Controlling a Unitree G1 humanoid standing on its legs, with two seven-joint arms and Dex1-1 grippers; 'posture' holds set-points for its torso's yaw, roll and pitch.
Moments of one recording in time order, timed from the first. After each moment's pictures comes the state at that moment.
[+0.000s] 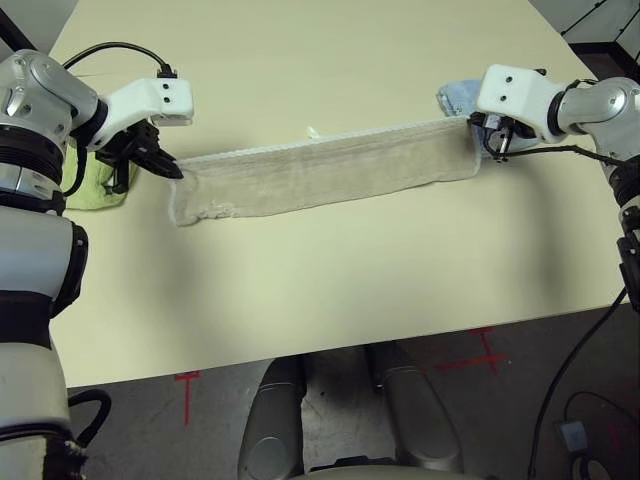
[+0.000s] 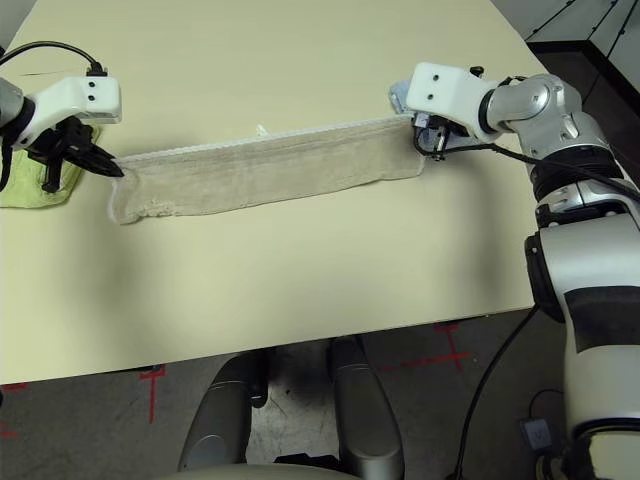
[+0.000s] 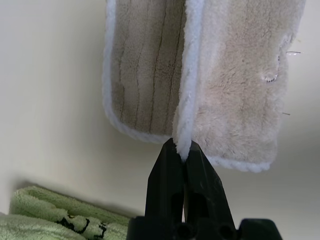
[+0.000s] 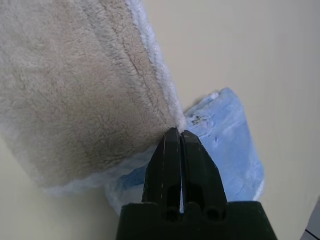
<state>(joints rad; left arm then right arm) -1.48 0.88 -0.55 1.27 0.33 -0.12 -1.51 -1.30 -0.70 0.31 1.19 -0.34 -0.37 0.83</state>
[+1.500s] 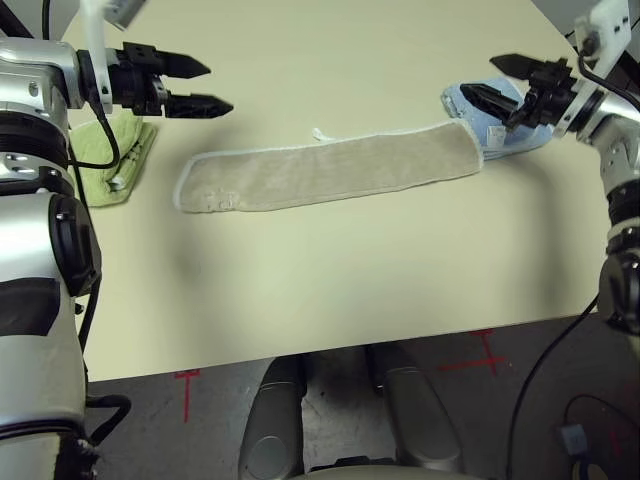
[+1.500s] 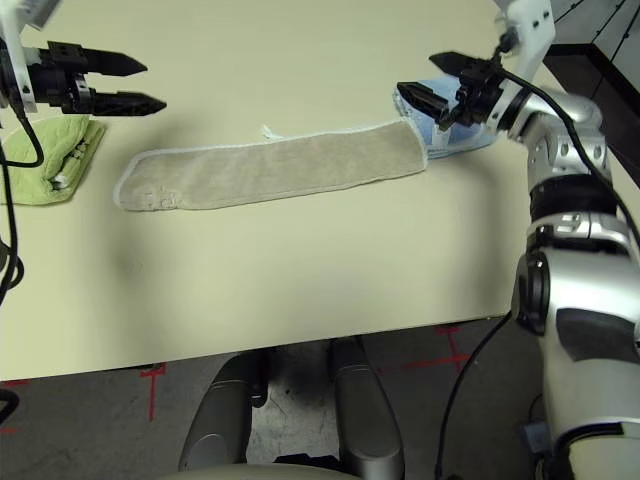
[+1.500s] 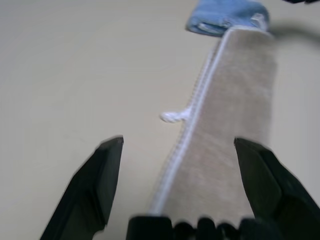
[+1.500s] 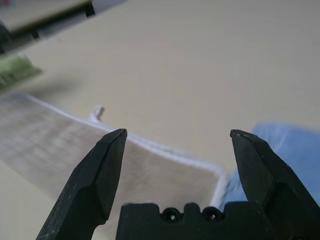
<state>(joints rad) -1.35 0.77 0.08 1.14 -0.06 0.20 -1.46 -0.92 -0.59 -0.27 0.60 0.40 0.42 0.97</state>
